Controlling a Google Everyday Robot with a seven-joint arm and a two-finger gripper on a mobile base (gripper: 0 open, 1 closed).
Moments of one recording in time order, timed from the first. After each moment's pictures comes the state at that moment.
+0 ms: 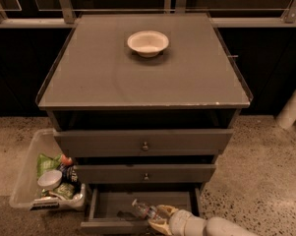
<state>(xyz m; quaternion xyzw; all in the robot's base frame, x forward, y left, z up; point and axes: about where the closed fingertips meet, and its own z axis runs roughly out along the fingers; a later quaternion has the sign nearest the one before) 0.419 -0.058 0.355 -0.38 0.79 0.23 0.41</state>
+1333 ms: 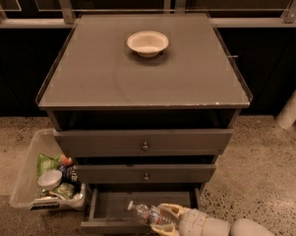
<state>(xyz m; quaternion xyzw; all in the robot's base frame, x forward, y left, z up) 0.366 -0.062 0.507 -0.46 0.72 0.24 0.47</state>
